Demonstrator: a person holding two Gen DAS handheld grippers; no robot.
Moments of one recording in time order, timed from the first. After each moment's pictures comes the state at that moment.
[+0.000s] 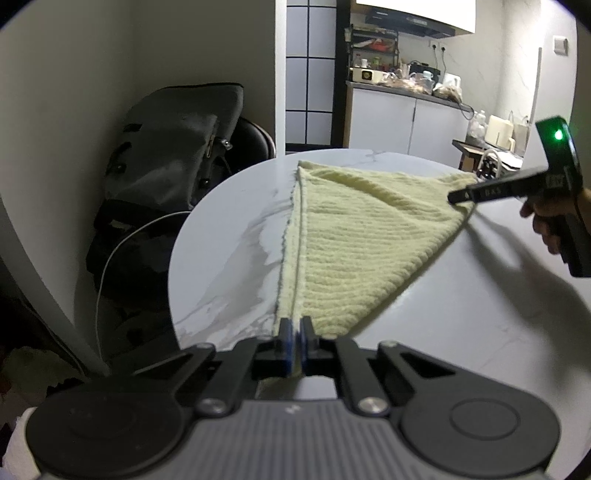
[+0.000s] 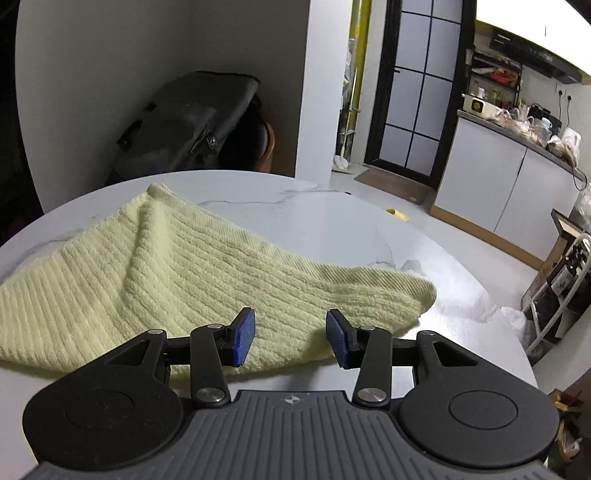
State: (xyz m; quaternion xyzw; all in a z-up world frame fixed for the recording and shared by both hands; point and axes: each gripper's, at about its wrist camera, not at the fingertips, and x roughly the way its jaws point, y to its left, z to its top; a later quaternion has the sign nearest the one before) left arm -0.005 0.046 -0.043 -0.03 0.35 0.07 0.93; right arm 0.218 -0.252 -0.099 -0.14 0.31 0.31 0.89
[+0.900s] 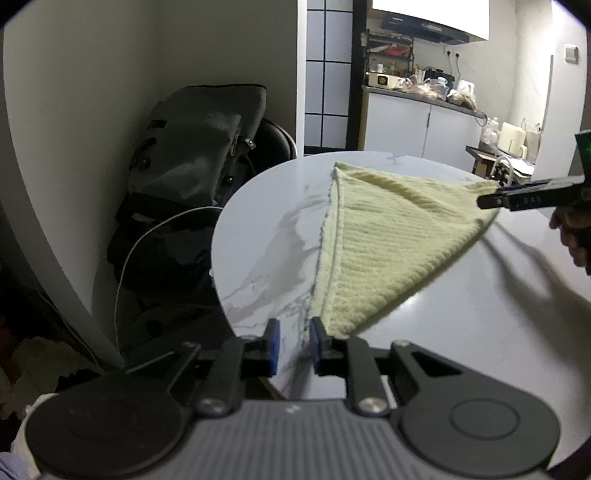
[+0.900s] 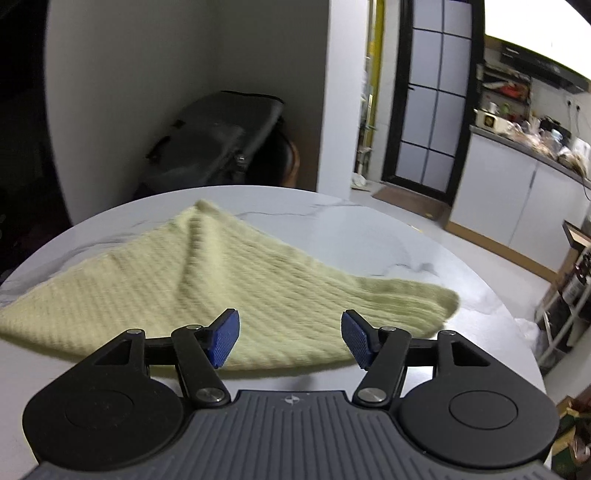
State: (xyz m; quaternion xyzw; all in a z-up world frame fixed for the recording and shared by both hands) left arm -0.035 0.062 -0.039 -0.03 0.34 0.09 0.93; right arm 0.171 -0.262 -0.086 -0.13 0.28 0.35 0.88
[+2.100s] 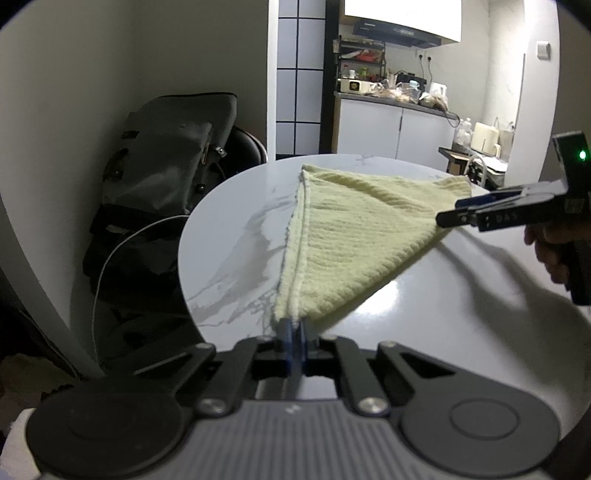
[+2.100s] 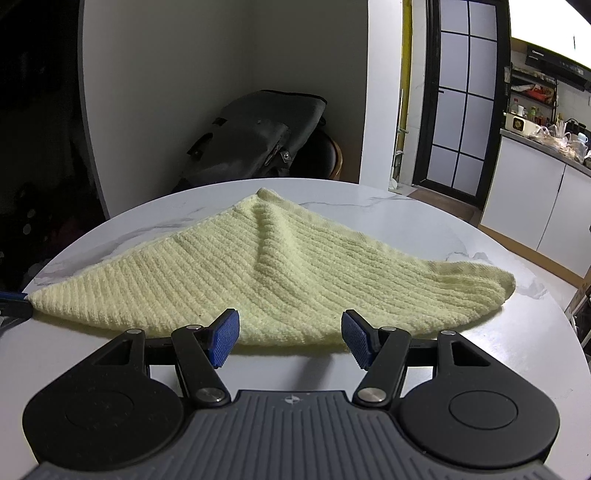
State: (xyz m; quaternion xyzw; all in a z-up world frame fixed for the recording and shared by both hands) left arm -0.037 0.051 -0.040 -0.03 0.33 0.04 0.94; right arm 0.130 -0.243 -0.097 -0.13 0.27 0.39 0.87
